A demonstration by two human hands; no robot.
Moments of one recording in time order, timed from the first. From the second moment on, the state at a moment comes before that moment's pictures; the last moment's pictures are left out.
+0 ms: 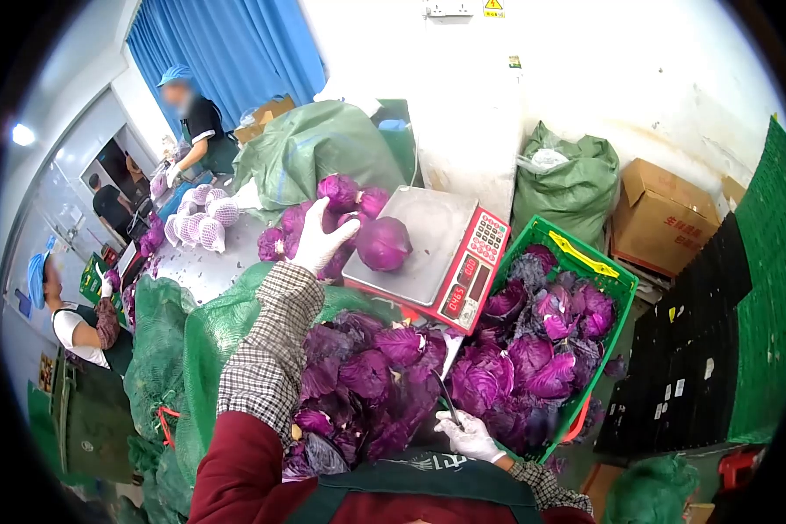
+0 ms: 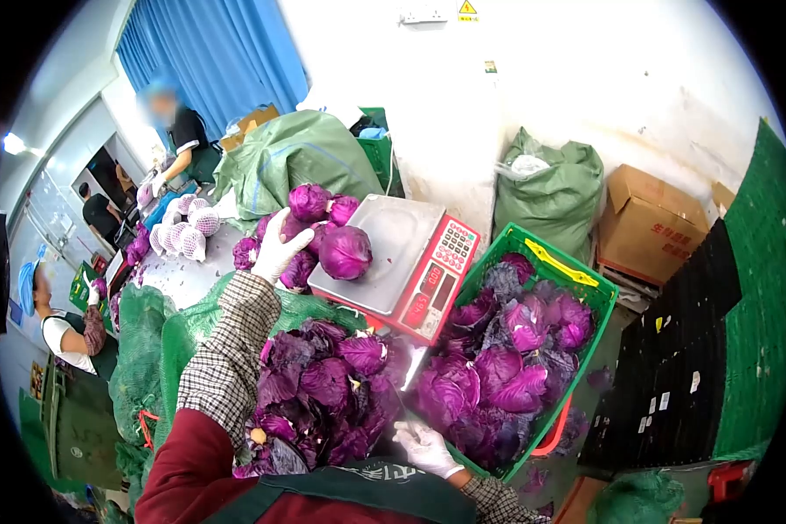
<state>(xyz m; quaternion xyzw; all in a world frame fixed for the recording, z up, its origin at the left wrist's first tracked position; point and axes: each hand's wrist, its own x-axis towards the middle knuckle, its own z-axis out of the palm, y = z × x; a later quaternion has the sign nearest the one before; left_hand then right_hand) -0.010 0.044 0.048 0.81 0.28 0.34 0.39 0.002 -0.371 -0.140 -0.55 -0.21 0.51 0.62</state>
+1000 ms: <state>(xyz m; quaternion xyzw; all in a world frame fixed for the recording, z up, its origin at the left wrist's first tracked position) -0.075 -0.020 0.028 0.40 0.17 0.15 0.89 0.032 -0.322 -0.083 -0.59 -0.27 0.43 0.63</state>
